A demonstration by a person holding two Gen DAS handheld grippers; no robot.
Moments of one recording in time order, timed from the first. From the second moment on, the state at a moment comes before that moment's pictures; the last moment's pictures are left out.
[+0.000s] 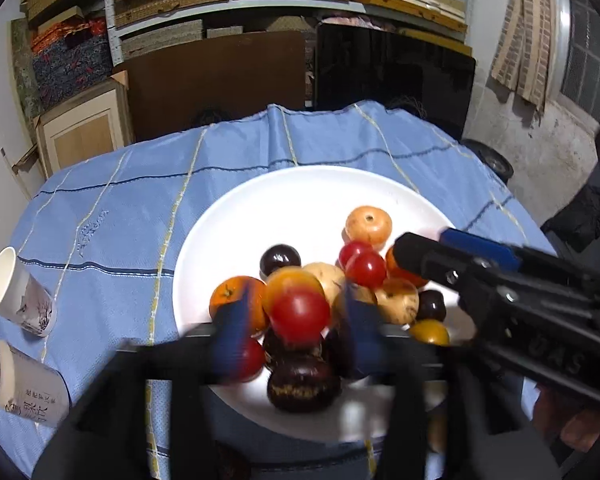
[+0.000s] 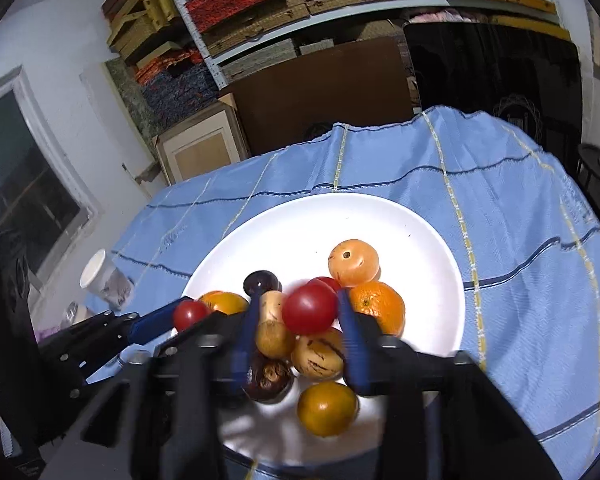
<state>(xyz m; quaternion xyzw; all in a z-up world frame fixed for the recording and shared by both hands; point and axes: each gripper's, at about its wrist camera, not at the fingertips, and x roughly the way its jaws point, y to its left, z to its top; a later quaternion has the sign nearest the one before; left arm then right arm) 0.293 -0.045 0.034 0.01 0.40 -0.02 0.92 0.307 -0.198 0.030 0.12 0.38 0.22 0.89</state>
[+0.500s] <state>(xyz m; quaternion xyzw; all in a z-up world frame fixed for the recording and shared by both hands) 0.238 -0.028 0.053 -0.01 0.38 -0.02 0.93 0.242 -0.240 0.039 0.14 0.38 0.22 0.88</state>
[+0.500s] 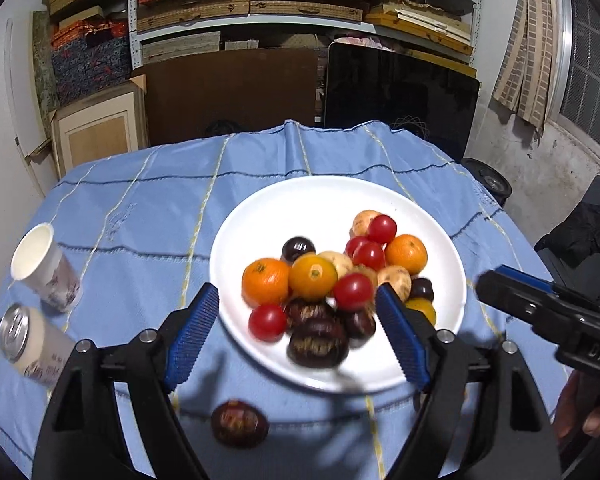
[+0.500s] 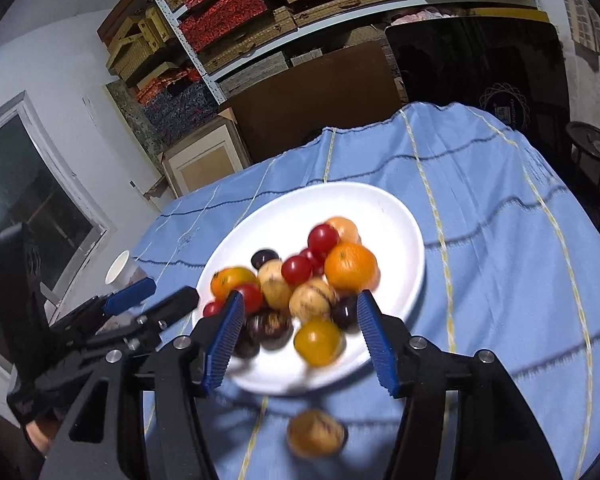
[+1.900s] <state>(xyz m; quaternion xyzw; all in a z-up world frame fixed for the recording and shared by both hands) 0.168 0.008 -0.017 0.00 0.44 0.01 0.90 0.161 -0.214 -0.015 0.06 0.43 0.21 0.88</state>
